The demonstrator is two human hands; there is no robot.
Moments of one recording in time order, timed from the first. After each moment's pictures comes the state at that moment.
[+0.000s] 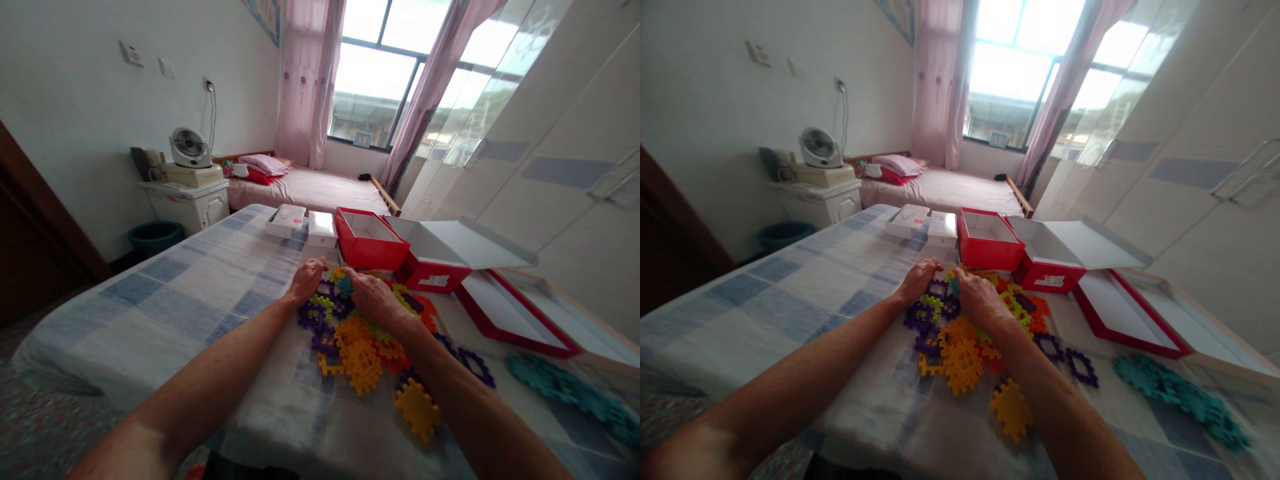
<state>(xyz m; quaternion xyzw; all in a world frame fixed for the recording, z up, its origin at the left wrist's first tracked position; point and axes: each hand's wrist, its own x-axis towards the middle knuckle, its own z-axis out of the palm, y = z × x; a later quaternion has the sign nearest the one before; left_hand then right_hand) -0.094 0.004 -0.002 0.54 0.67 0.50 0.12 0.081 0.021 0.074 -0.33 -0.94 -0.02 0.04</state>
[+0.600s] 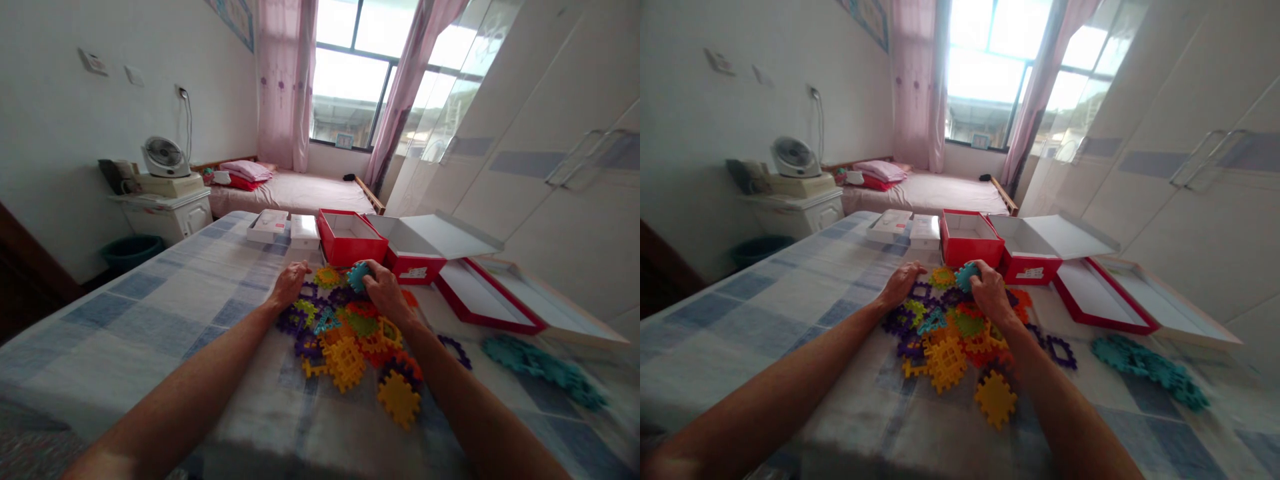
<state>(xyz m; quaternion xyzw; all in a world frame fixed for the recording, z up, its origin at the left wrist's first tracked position) -0.096 0.005 -0.003 0.55 0.66 0.49 0.11 0.122 0.046 0.075 -0.42 -0.83 0.20 0.31</state>
